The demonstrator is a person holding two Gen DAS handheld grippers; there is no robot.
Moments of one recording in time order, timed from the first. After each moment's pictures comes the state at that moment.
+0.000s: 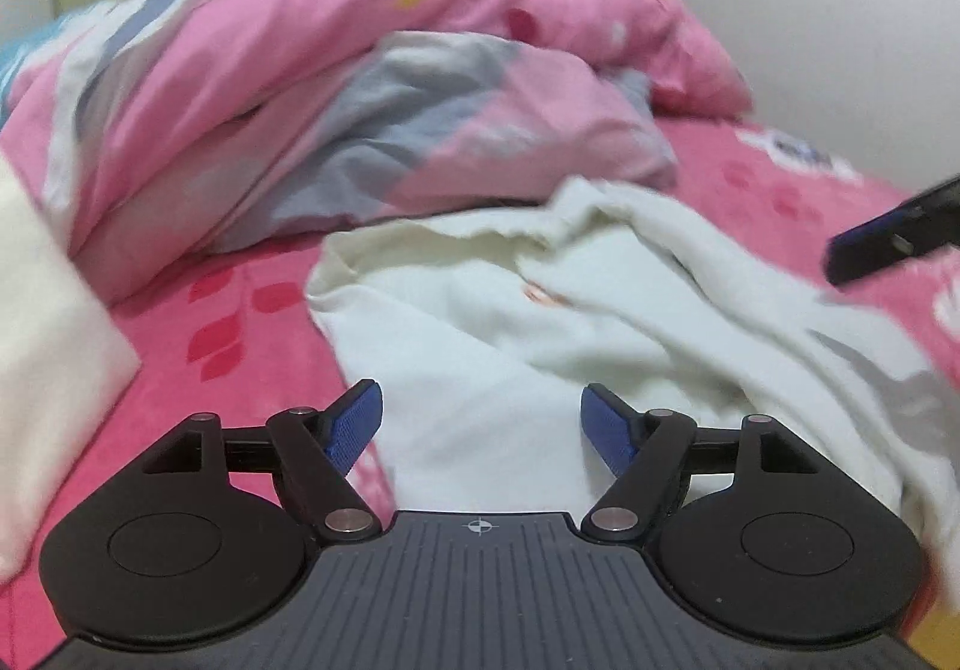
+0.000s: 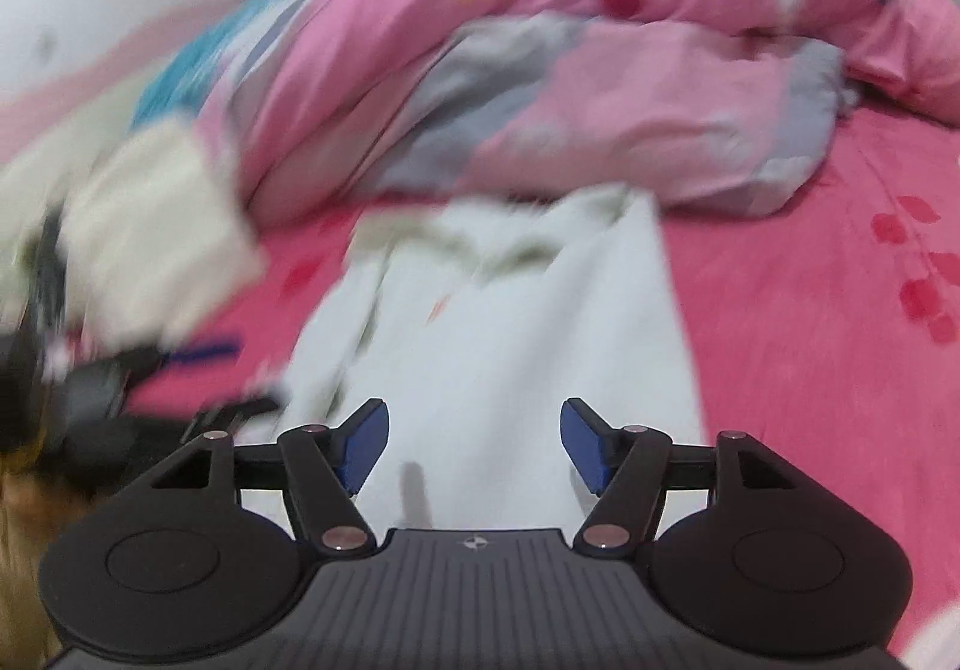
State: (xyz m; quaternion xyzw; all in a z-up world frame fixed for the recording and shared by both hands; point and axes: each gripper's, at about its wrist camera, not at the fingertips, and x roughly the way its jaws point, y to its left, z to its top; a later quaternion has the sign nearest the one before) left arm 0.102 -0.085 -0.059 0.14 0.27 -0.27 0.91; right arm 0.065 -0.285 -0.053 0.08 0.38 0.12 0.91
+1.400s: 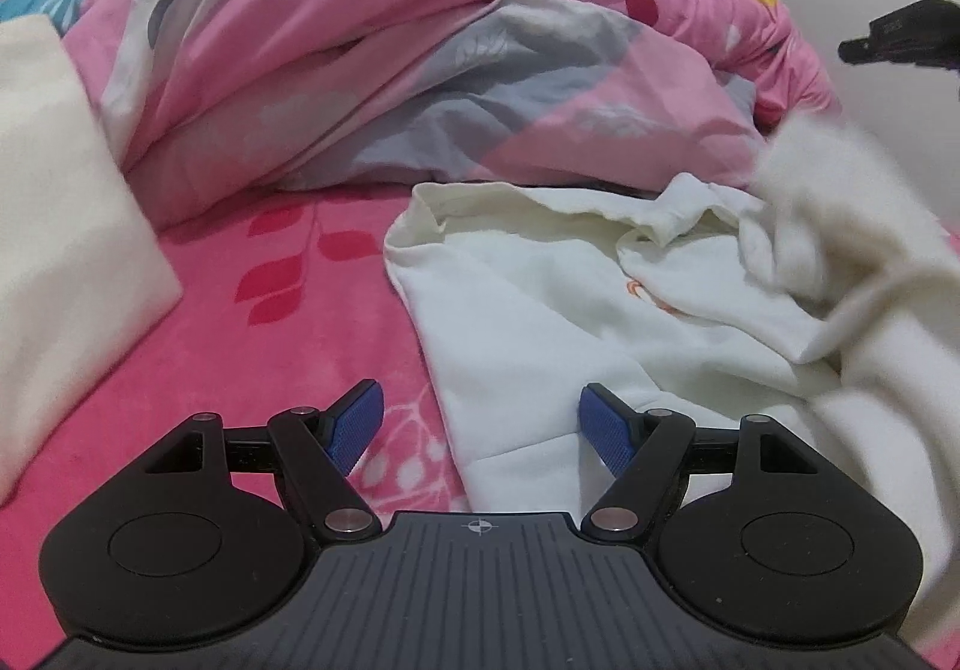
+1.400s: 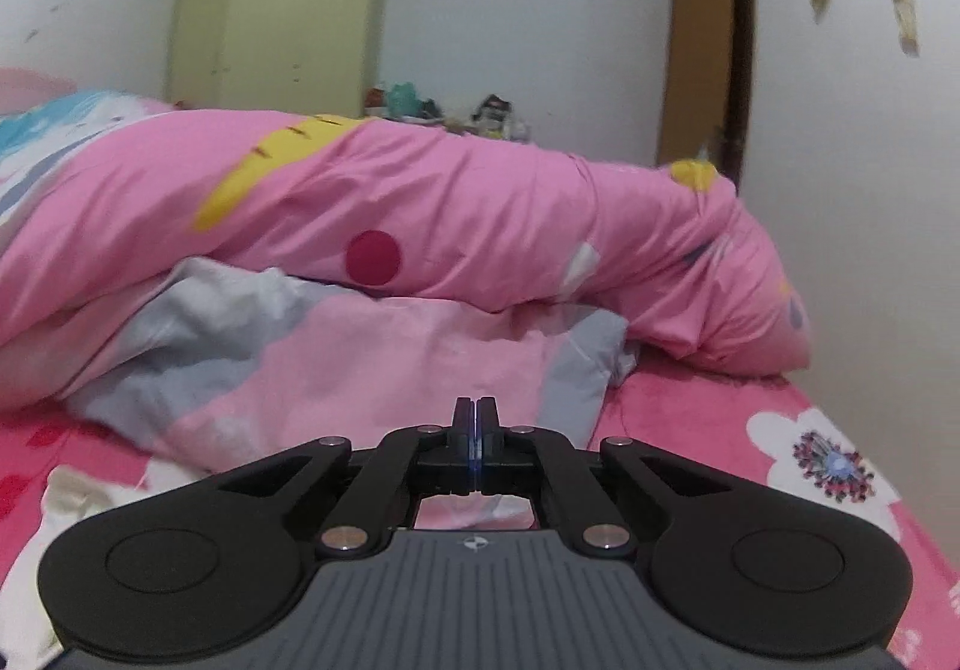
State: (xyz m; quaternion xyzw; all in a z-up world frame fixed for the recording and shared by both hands) left arm 0.141 -0.062 -0.079 0.05 0.31 -0.19 0.93; right arm 0.199 -0.344 -0.005 0.01 0.21 -0.14 0.97
